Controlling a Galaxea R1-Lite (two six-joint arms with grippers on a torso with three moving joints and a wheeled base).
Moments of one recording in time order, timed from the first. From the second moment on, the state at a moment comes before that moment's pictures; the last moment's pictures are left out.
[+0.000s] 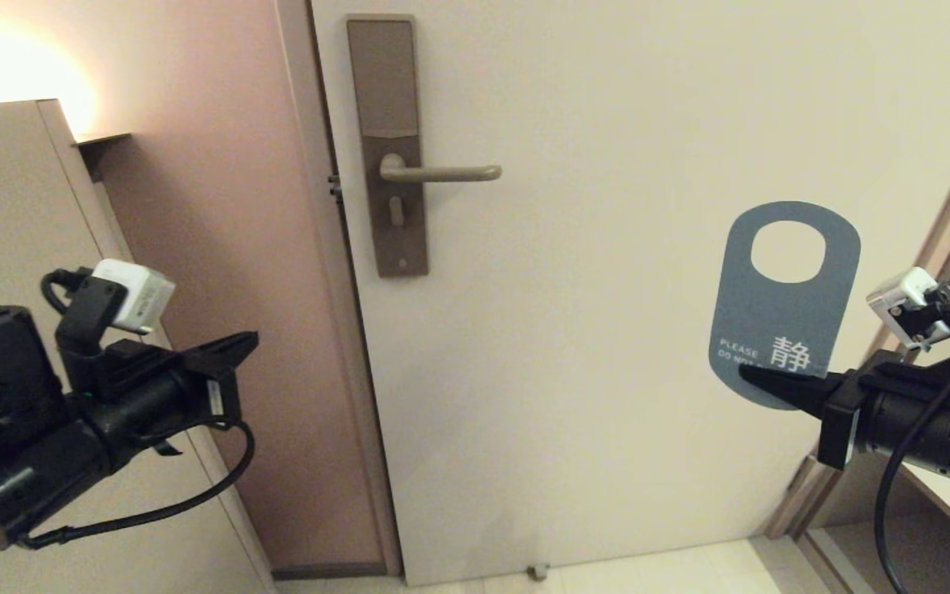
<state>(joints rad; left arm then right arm) -0.21 1.44 -0.40 -0.87 -0.03 0.09 0.17 1.37 -0.48 -0.57 0.37 -0.11</state>
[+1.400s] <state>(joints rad) 0.00 0.35 0.00 -0.20 0.04 0.11 0.13 1.34 -0.49 -0.57 0.37 -0.11</state>
